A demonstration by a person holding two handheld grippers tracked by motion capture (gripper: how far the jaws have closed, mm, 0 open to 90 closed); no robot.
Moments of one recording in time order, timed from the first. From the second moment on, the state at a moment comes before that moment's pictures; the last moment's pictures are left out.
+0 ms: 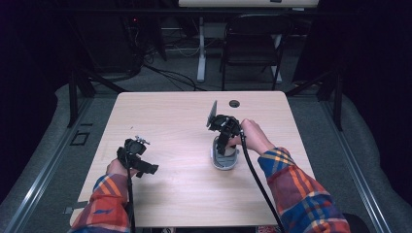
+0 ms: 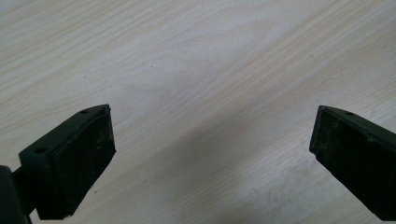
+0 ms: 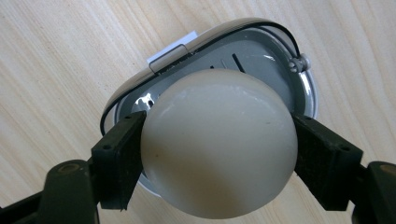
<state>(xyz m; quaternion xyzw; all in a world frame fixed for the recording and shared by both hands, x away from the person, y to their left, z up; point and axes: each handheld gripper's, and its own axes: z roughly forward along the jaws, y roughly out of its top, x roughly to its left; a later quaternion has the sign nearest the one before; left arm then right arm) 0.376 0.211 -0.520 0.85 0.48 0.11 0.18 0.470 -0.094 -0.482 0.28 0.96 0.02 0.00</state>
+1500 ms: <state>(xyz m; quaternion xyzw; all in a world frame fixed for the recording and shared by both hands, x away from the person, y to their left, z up) 0.377 0.210 -0.520 0.86 0.47 0.11 0.18 0.447 -0.125 -0.453 0.29 0.95 0.07 0.03</state>
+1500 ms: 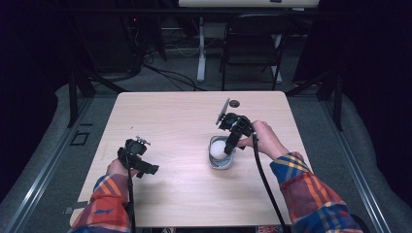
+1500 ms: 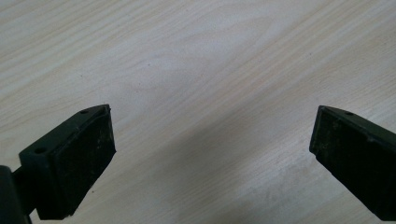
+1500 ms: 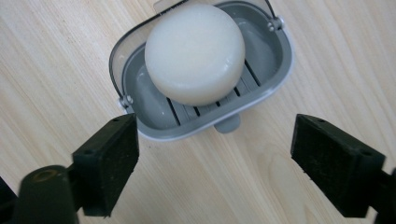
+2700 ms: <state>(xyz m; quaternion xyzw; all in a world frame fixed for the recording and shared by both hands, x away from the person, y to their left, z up) 0.376 0.209 -0.521 0.85 0.48 0.11 0.18 0.403 -0.235 -0.461 0.34 0.93 0.06 0.07</state>
